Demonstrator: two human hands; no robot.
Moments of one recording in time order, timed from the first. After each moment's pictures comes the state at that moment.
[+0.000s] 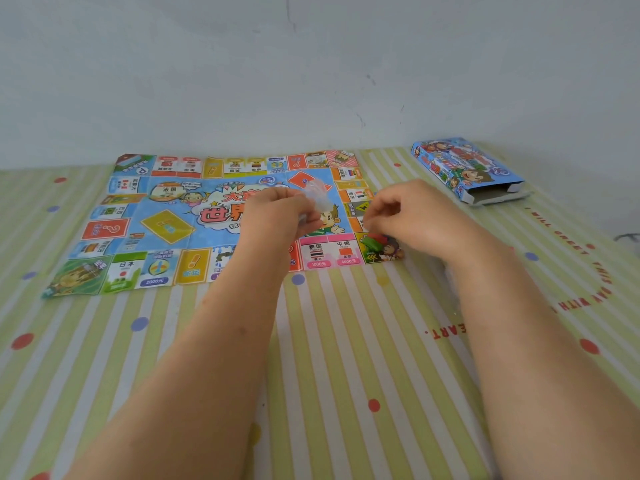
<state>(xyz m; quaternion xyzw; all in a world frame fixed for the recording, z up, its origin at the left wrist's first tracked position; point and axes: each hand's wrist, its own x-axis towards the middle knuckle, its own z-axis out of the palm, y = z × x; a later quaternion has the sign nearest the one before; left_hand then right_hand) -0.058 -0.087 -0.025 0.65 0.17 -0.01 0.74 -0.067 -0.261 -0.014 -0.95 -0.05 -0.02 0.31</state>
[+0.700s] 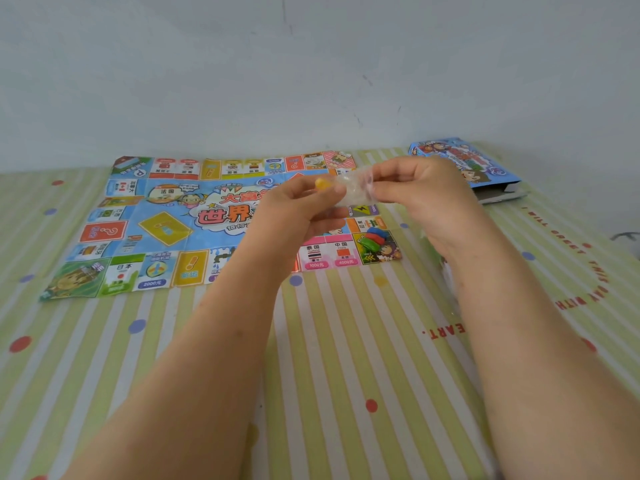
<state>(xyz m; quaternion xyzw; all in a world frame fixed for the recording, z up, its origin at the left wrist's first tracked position) -0.063 -0.090 -0.025 0.63 -0.01 -0.07 0.77 -0.068 -0.260 -0.006 -0.80 -0.04 -0.10 0.59</state>
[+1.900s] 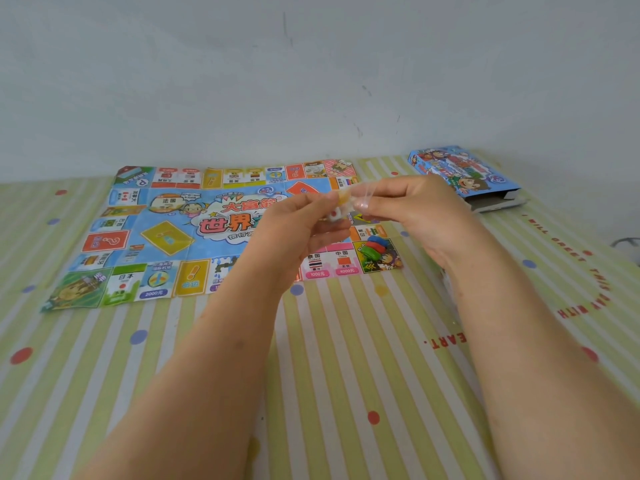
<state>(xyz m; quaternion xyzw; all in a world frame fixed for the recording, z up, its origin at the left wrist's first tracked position) -0.060 -0.091 -0.028 0.60 0.01 -0.10 0.80 -0.072 -0.257 -0.006 -0.80 -0.06 -0.04 0.60</state>
